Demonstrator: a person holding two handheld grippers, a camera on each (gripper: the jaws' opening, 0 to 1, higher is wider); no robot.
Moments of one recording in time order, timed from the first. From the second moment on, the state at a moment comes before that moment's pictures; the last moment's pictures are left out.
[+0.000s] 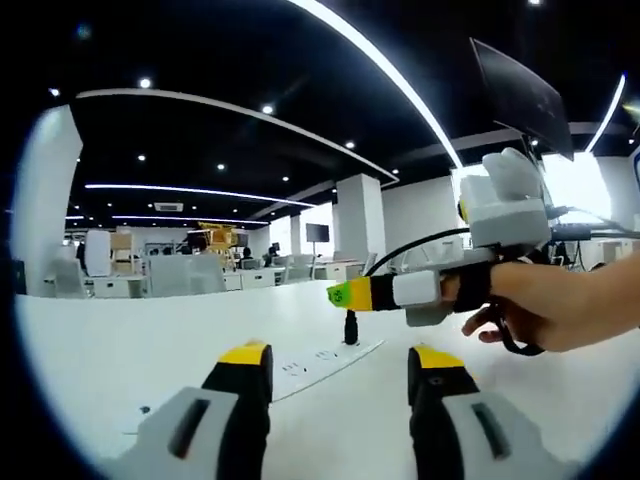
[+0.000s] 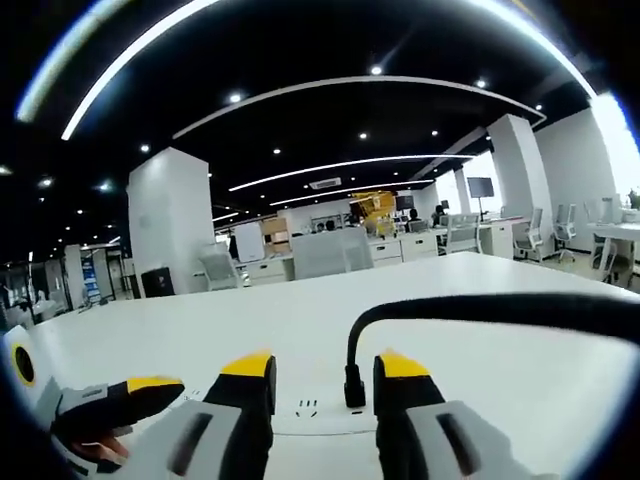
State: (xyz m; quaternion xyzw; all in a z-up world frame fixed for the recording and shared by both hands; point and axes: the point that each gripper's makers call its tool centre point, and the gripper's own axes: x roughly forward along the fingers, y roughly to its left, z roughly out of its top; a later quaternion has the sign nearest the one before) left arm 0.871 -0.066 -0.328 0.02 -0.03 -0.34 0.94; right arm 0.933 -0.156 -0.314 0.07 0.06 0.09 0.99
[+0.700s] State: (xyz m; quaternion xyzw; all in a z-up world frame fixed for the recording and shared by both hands) left arm 0.794 -0.022 -0.315 -0.04 -0.05 -0.29 0.95; right arm 0.829 -0.143 -0.298 0.08 0.03 0.10 0.99
